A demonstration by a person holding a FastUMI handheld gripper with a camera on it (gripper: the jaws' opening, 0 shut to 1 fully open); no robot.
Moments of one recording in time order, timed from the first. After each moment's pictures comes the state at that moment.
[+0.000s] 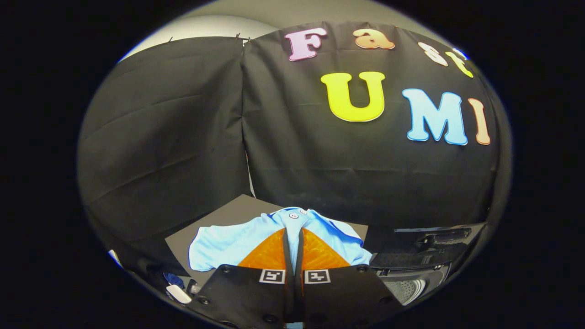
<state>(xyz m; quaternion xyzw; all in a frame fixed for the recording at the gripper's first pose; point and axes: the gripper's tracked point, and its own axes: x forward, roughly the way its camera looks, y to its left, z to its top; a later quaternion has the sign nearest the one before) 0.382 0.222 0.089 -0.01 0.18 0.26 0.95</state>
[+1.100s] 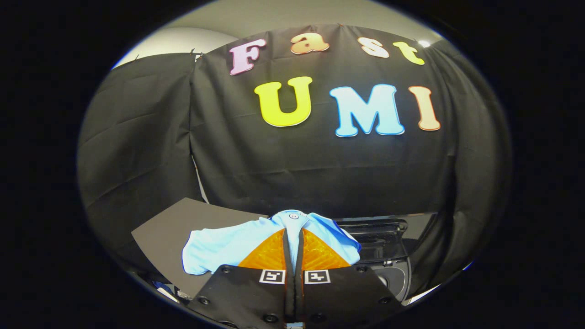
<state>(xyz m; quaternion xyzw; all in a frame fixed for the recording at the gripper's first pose) 0.390 0.017 0.081 0.03 0.17 0.13 0.98</state>
